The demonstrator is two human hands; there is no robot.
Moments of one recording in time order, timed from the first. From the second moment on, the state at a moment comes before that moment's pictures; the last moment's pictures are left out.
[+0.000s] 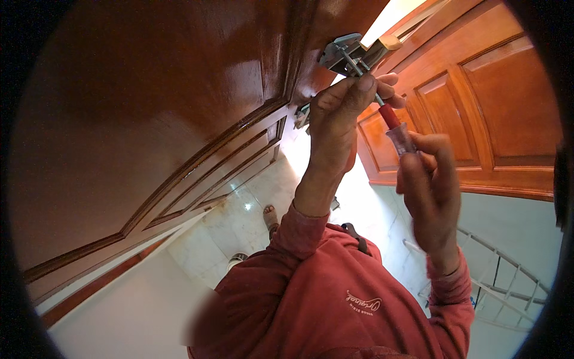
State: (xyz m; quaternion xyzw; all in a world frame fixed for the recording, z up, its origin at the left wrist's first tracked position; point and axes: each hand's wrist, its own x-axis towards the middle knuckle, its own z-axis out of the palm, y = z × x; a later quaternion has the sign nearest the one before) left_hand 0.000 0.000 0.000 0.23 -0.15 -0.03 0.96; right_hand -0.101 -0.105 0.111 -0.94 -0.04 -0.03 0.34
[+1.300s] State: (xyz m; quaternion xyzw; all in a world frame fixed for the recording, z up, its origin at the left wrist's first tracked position) left_hand 0.011 0.005 0.005 0.22 -0.09 0.01 0.97; right_hand -0.088 -0.098 0.082 -0.88 -0.08 -0.10 0.45
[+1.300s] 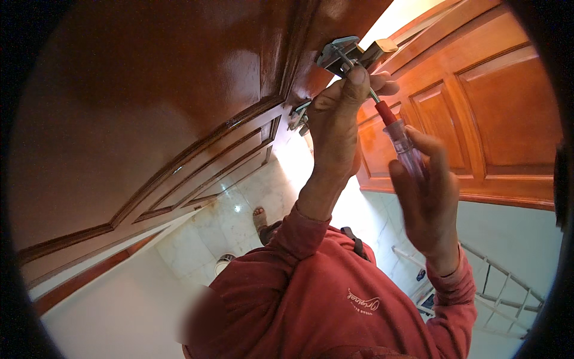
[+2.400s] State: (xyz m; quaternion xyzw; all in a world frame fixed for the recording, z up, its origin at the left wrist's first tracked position) left_hand 0.009 -0.004 0.012 0.15 -0.18 -0.04 0.97; right_hand -0.085 -0.106 0.119 -0.56 0.13 0.13 0.81
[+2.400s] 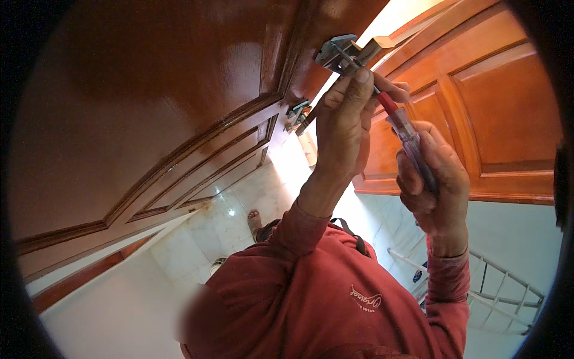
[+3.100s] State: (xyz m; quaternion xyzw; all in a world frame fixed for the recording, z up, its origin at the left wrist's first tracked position) left_hand 0.004 -0.004 0.002 0.10 -0.15 -0.07 0.98; right_hand -0.089 -0.085 0.110 -0.78 0.07 0.02 0.62
